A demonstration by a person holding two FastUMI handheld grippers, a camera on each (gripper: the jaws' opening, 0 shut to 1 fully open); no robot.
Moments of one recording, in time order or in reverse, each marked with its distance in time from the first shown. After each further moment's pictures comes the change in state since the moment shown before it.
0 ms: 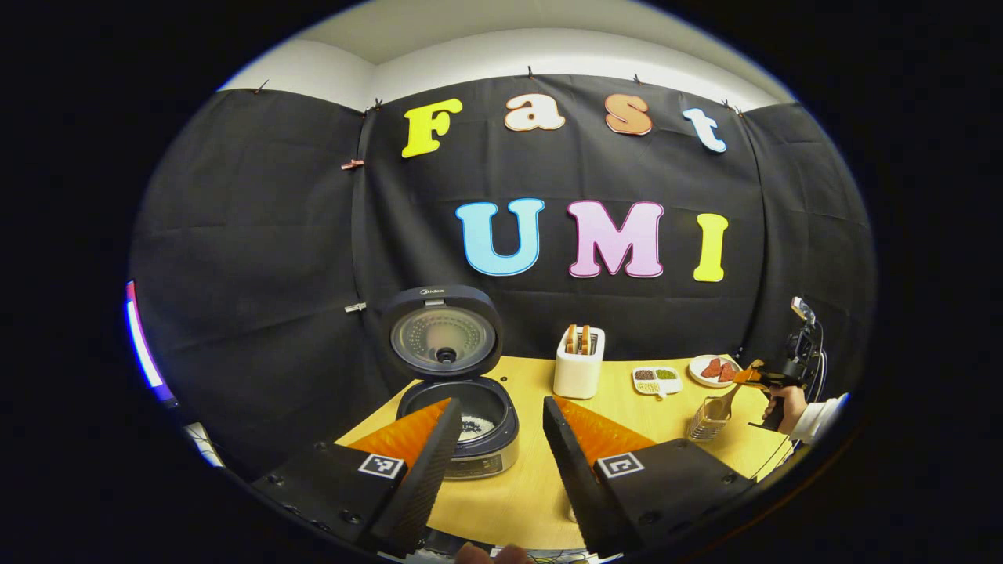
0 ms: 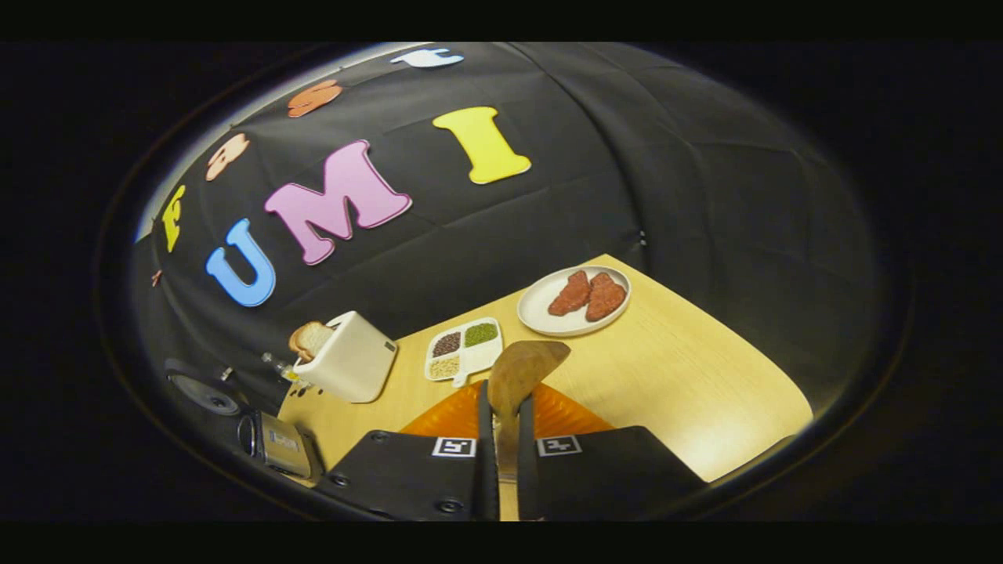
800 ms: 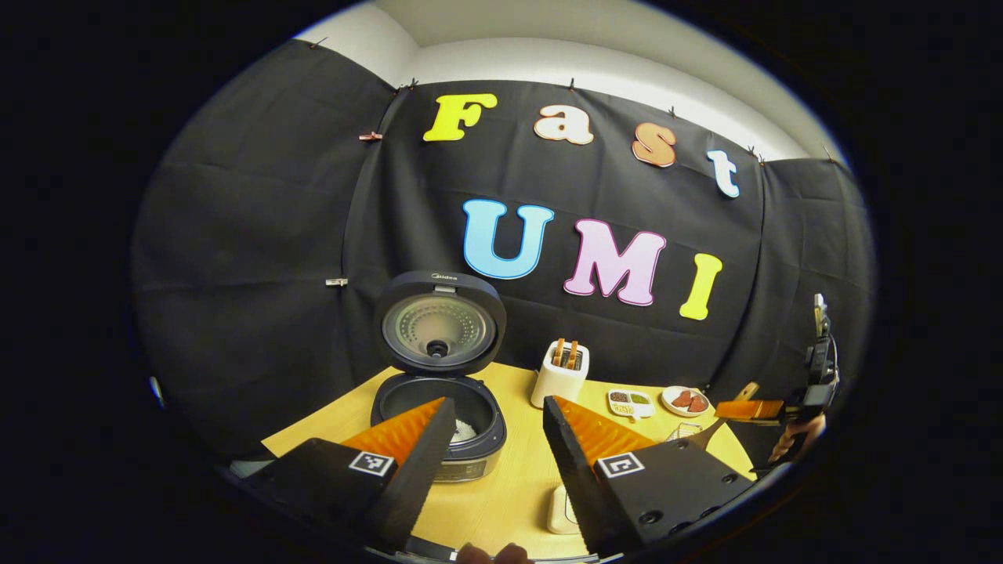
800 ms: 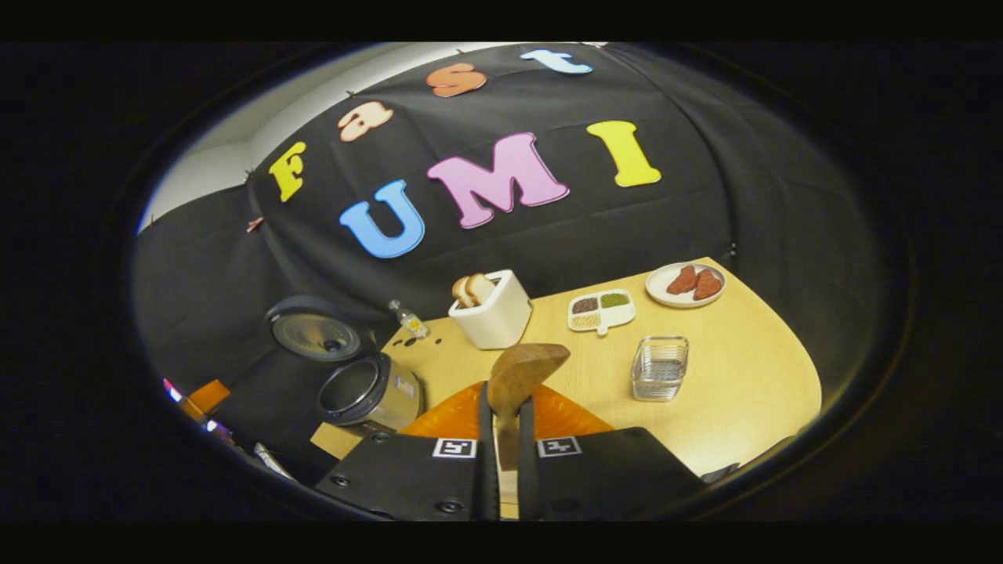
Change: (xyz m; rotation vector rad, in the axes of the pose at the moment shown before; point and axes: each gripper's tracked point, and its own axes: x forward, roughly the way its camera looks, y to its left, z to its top) left arm 0.020 0.045 -0.015 -0.190 -0.032 -0.112; right arm -0.171 0.177 -0.087 -0.174 0.122 0.277
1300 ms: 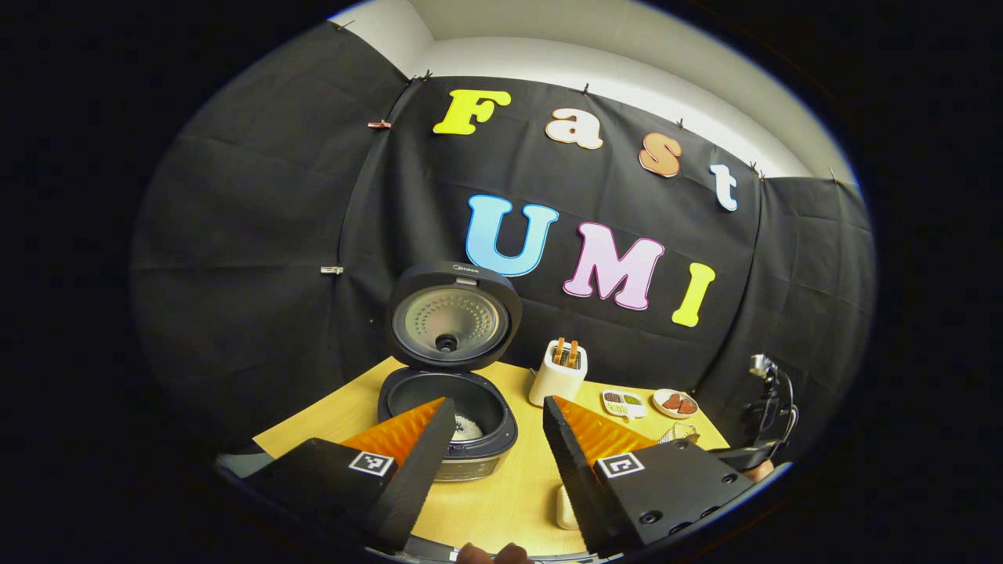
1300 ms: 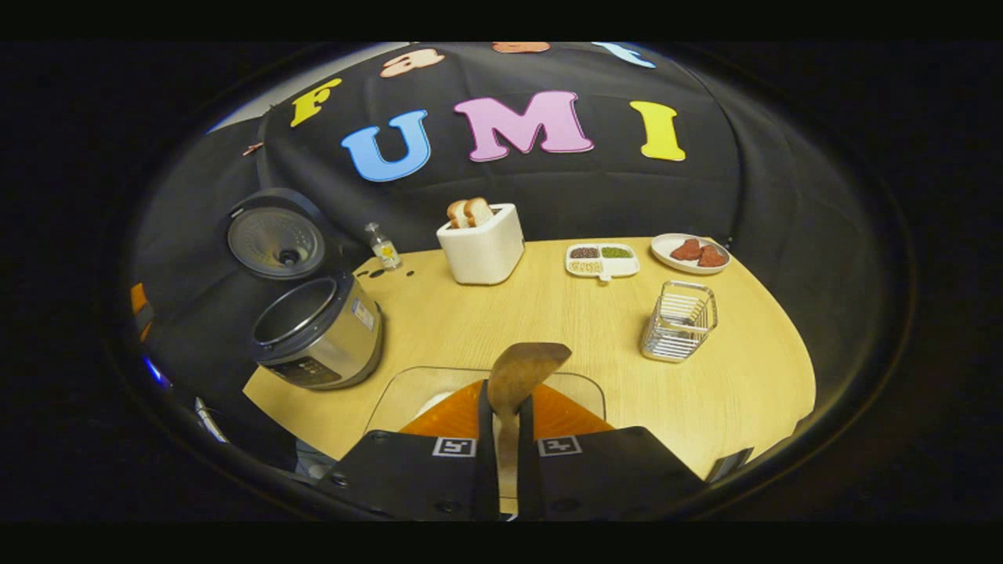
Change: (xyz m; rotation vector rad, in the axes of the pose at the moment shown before) left arm -0.001 0.044 -0.008 -0.058 0.006 -0.060; right arm 0.041 0.011 -0.122 -0.181 0.169 -0.139
